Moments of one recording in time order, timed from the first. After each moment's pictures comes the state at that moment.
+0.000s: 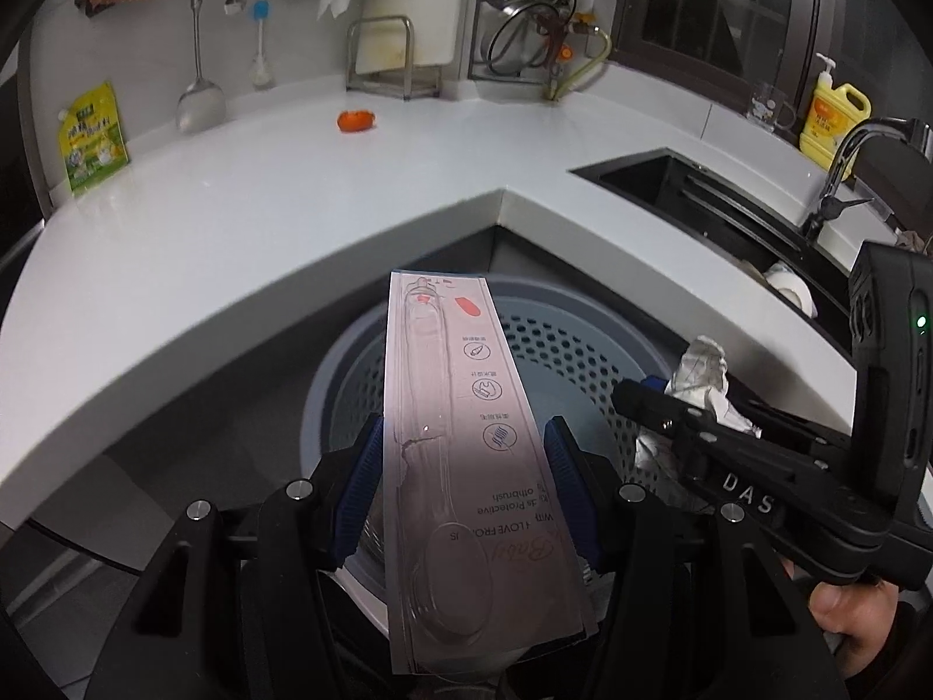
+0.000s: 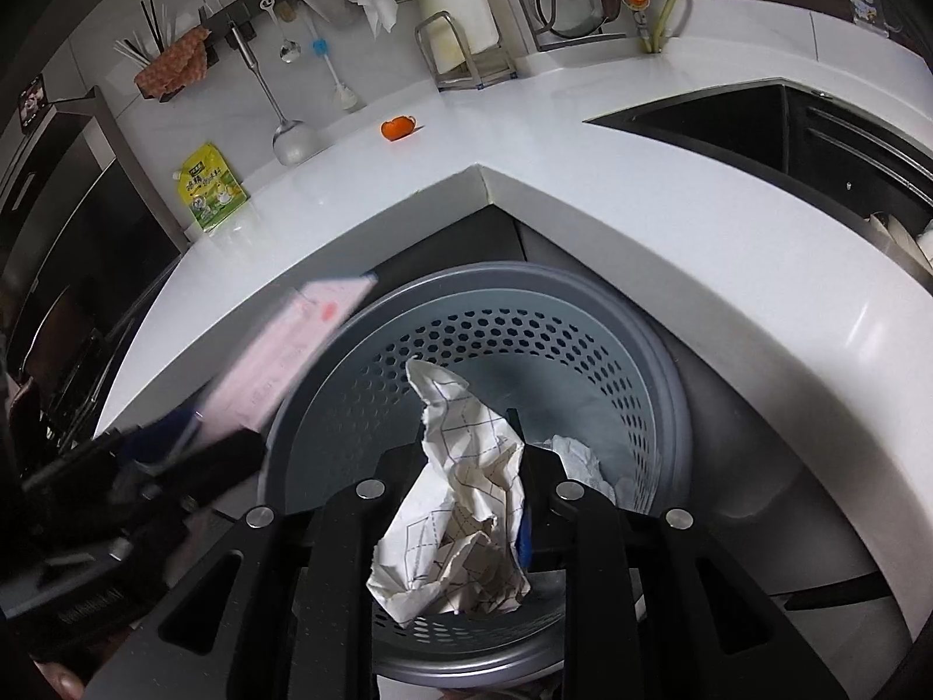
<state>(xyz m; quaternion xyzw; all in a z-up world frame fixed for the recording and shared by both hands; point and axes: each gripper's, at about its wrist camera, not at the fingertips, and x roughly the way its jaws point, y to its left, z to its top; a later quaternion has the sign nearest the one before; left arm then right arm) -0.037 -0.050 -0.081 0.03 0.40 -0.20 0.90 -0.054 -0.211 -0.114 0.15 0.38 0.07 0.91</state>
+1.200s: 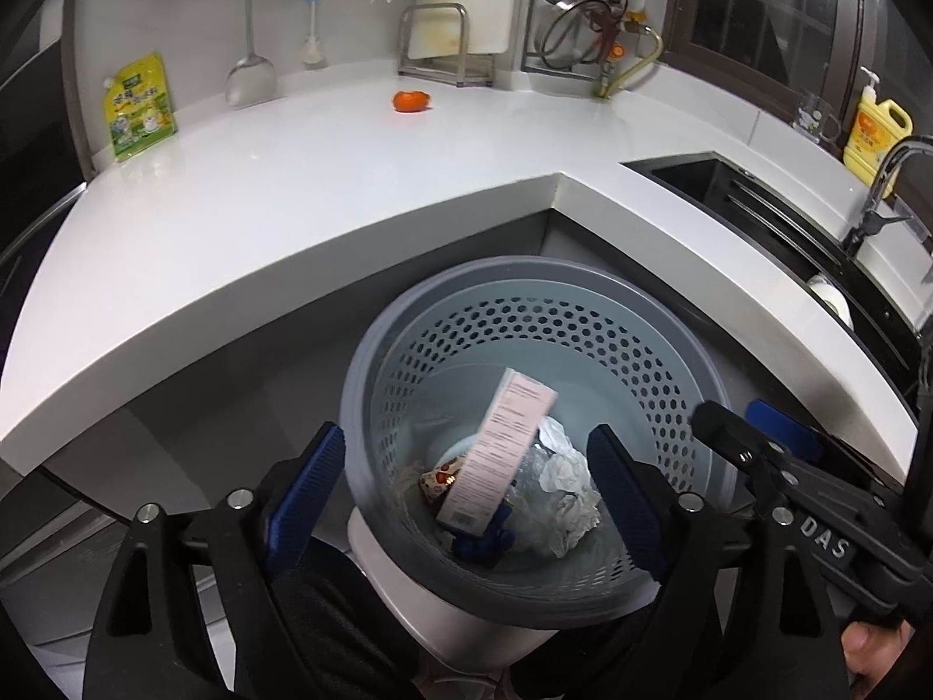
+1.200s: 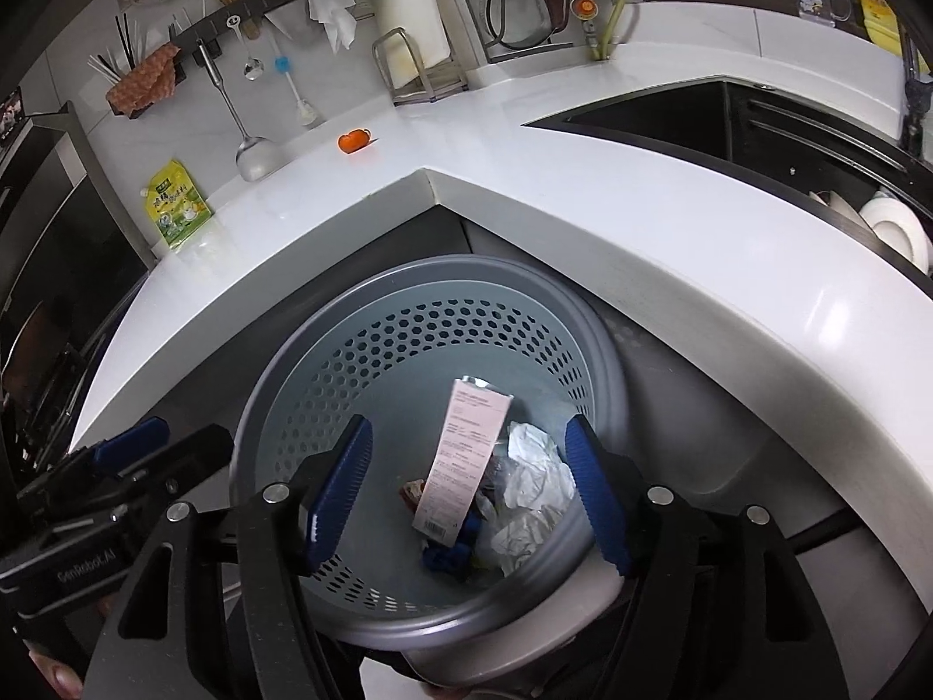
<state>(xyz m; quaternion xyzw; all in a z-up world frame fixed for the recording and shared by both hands) -0.043 -0.033 -0.086 0.02 0.40 -0.14 0.91 -0.087 -0.219 -0.116 0.16 0.37 0.01 0.92</state>
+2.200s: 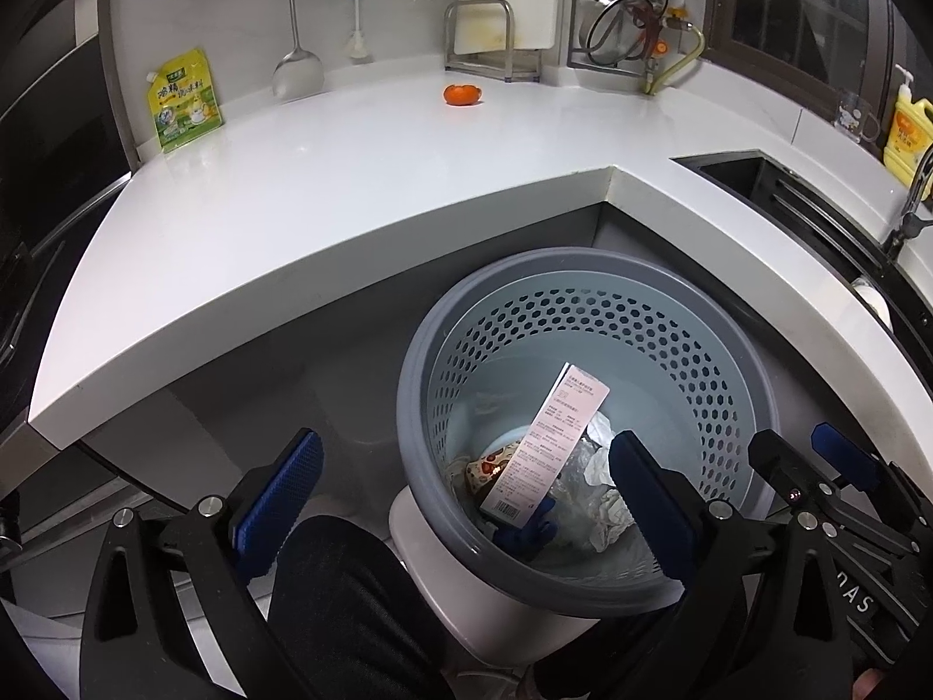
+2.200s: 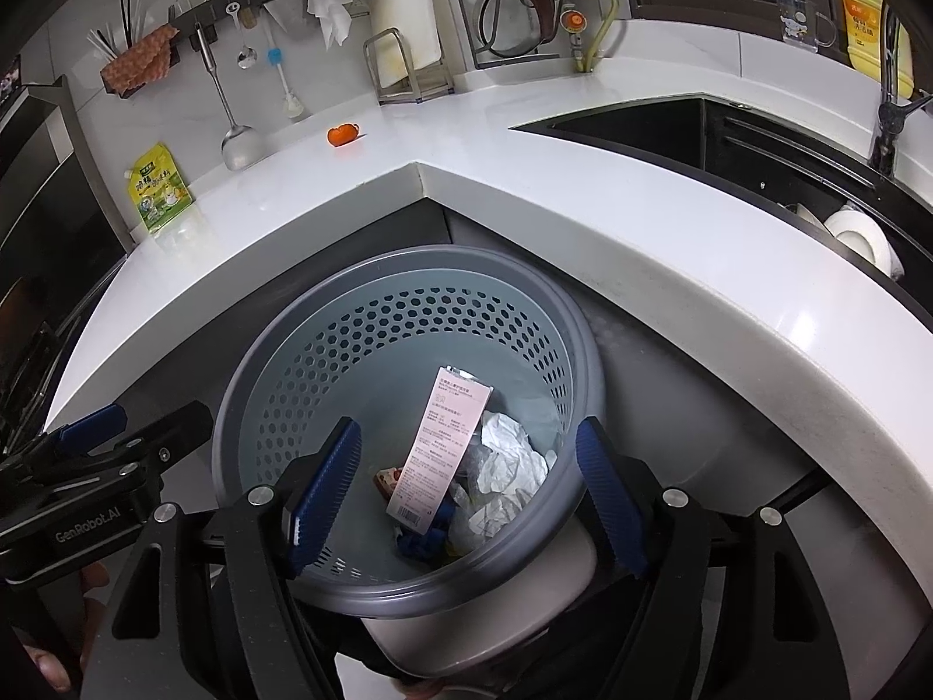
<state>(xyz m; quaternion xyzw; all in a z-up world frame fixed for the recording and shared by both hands) -0.045 -0.022 -0.089 0.03 0.41 -0.08 0.91 -0.105 -0.205 -0.114 0.12 0.37 -0.03 0.92</state>
